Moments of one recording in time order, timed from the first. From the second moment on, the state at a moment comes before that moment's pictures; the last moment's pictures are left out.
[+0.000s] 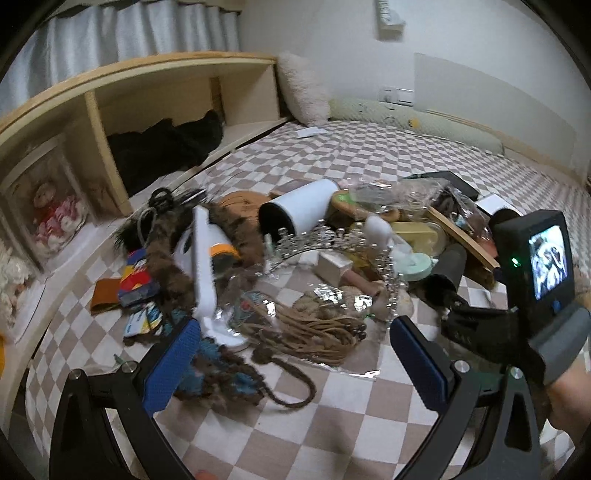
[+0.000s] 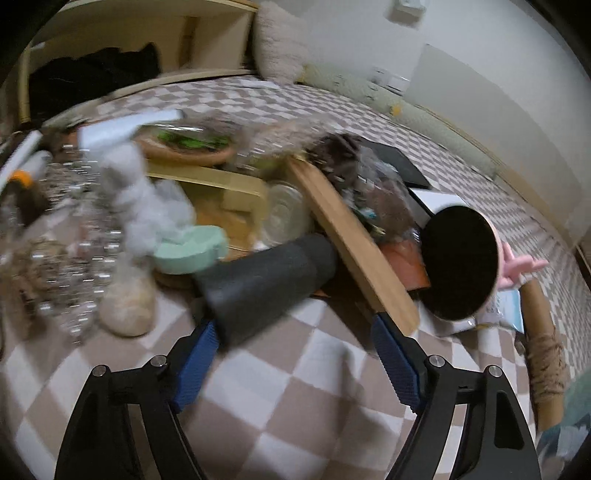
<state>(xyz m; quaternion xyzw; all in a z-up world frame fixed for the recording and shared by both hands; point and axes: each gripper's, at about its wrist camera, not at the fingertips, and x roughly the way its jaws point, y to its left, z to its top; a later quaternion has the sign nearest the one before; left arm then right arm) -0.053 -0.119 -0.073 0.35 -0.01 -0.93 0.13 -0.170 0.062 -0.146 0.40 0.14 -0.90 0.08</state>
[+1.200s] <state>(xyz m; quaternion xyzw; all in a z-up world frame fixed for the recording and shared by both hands) -0.122 -0.071 -0.124 0.37 0.02 -0.93 -0.03 -0.170 0.149 -0.157 0.42 0.04 -0.90 0.06</state>
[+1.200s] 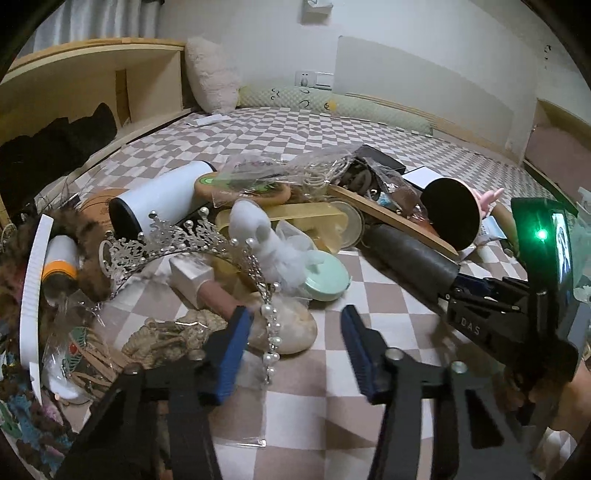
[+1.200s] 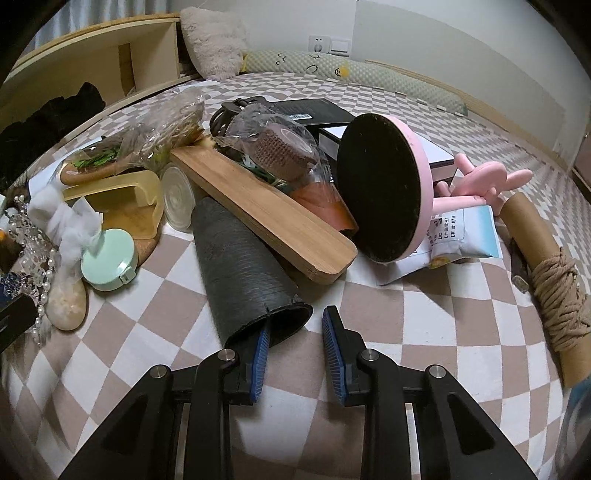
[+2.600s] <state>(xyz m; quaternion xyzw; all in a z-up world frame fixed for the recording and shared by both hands) -0.032 -0.038 -0.097 0.42 0.06 -0.90 -0.10 -0.154 0.135 -0.126 0.47 -0.01 -0.87 0.16</state>
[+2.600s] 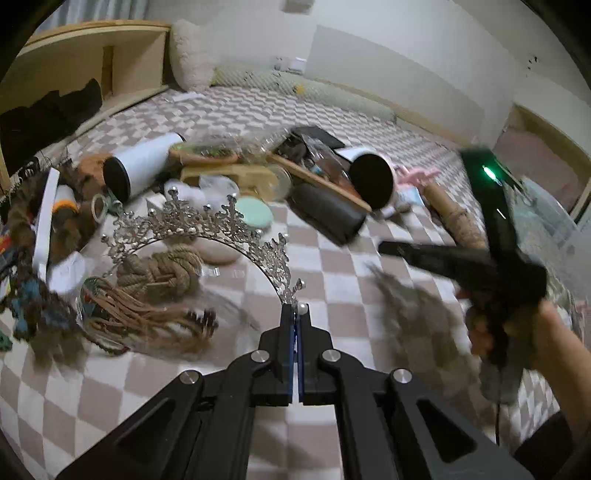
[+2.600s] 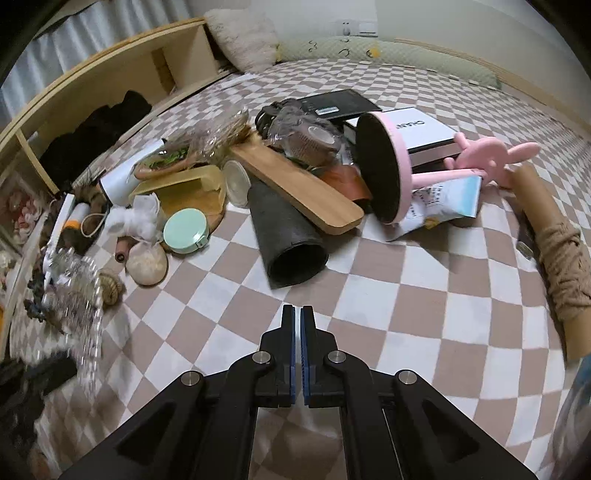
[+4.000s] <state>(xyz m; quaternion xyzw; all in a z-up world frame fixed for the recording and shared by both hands) -0.046 -0.028 -0.124 0.44 0.04 -0.89 -0.07 -0.185 0.106 -0.146 0.47 0.10 -0.86 0.18</state>
